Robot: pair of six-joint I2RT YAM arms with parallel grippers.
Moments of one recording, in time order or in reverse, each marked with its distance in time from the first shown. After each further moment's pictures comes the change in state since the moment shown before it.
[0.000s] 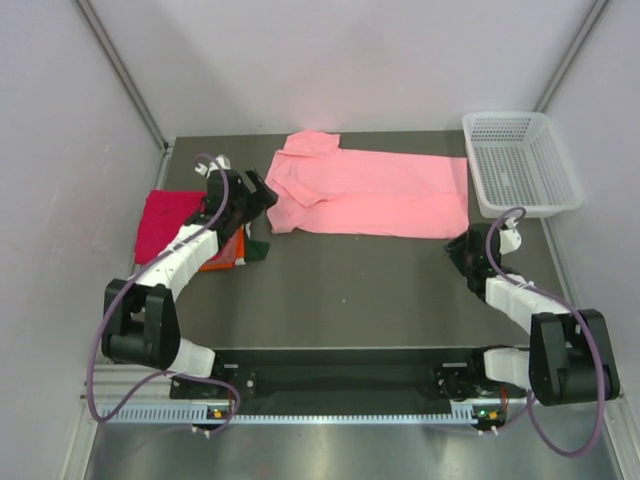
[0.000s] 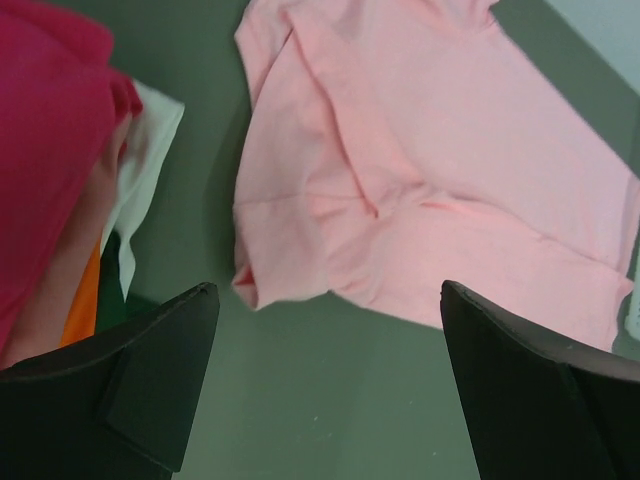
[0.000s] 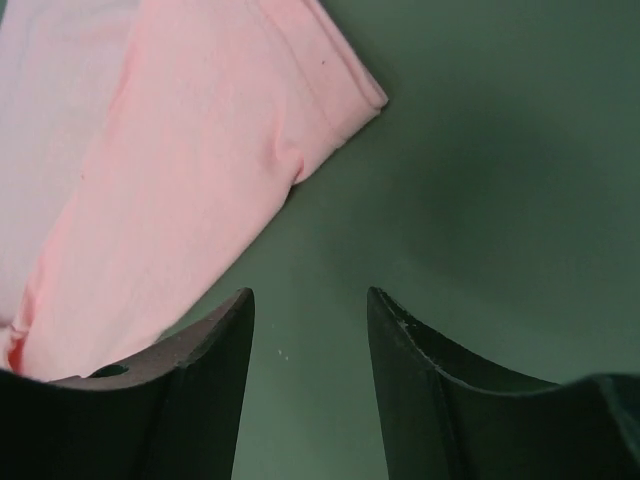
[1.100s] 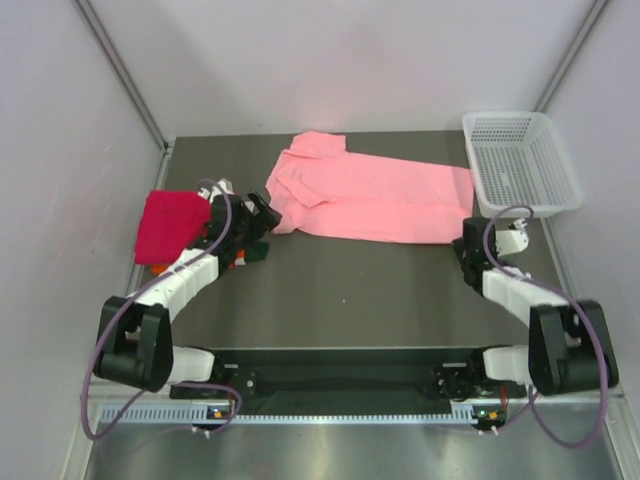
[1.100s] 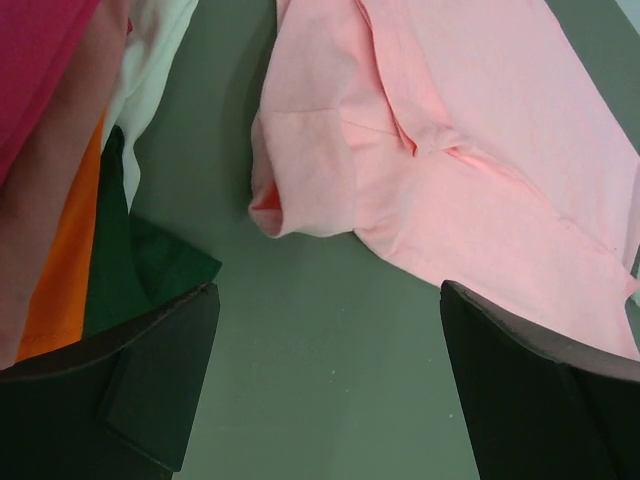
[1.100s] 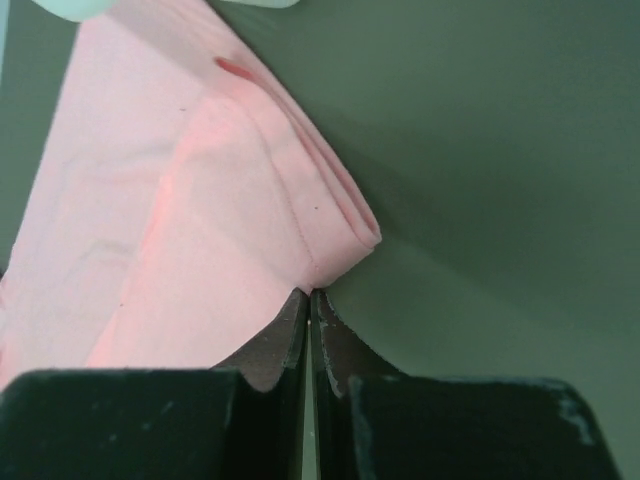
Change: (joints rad) left arm -0.040 -0.107 -0.262 0.124 -0.003 -0.072; right arm 0.031 0.129 0.071 0.027 0.233 0.185
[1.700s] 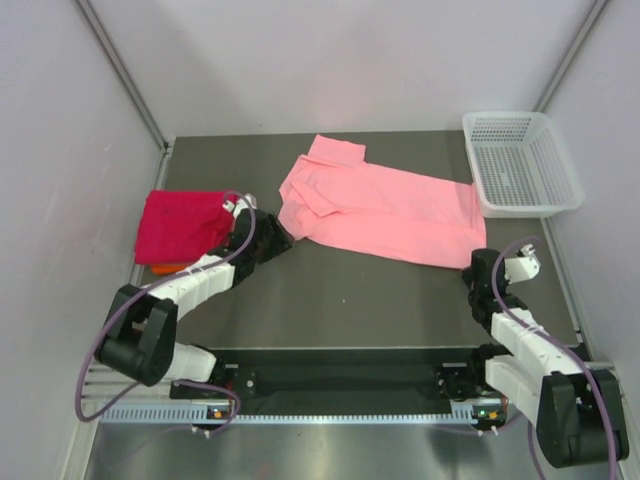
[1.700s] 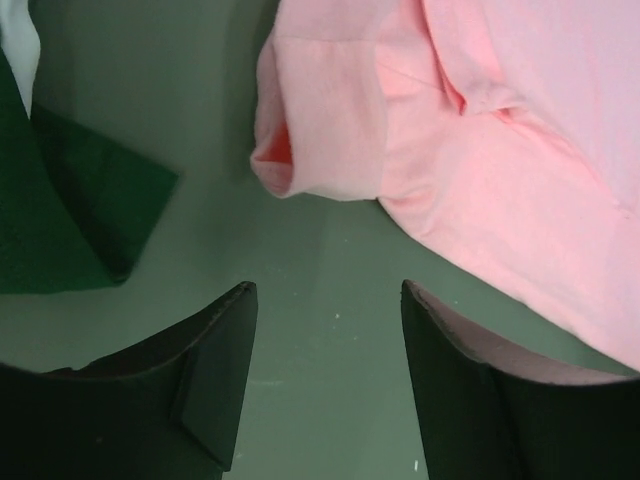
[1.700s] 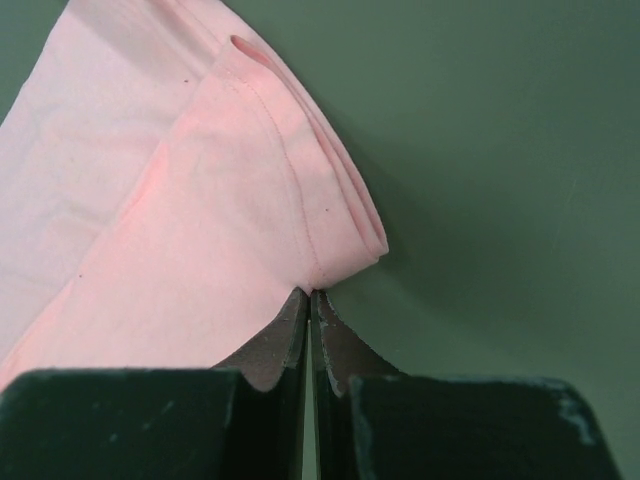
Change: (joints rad) left arm -0.159 0.010 -0.084 0.021 -0.068 -0.029; right arm -0.013 -0.443 -0.268 -0.129 0.046 -0.140
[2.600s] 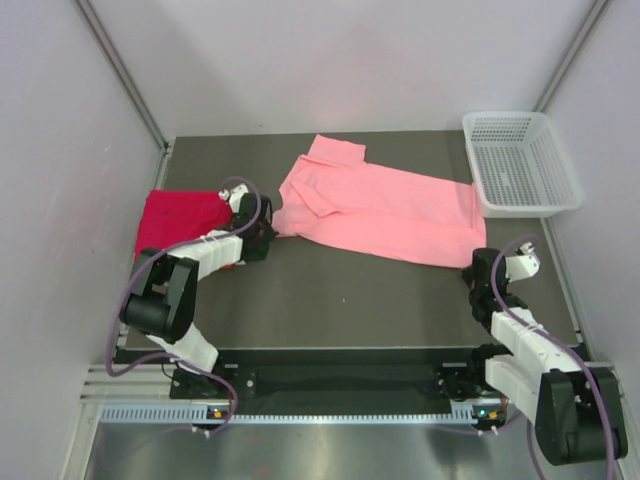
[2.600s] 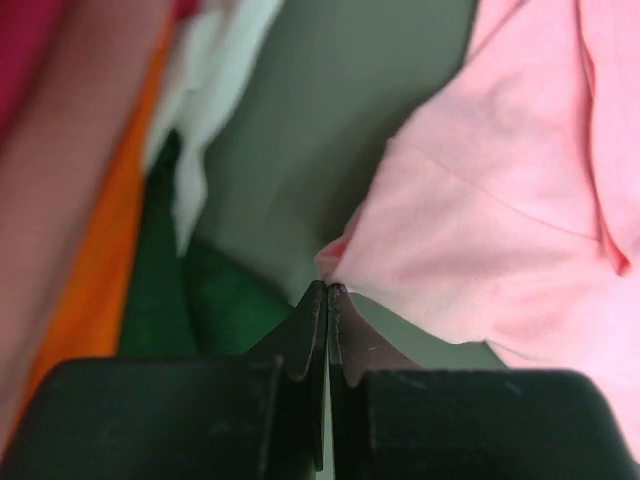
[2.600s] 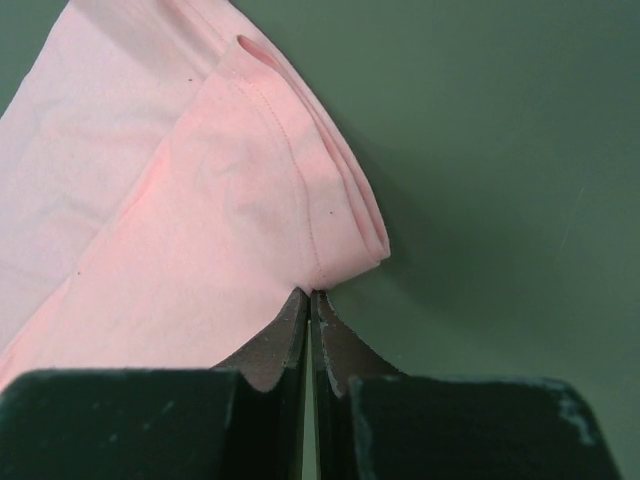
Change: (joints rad) left arm 0.075 0.280 0.187 -0.045 -0.152 0.069; right arm -0.011 0.016 -0.001 0.030 -0.020 -0.036
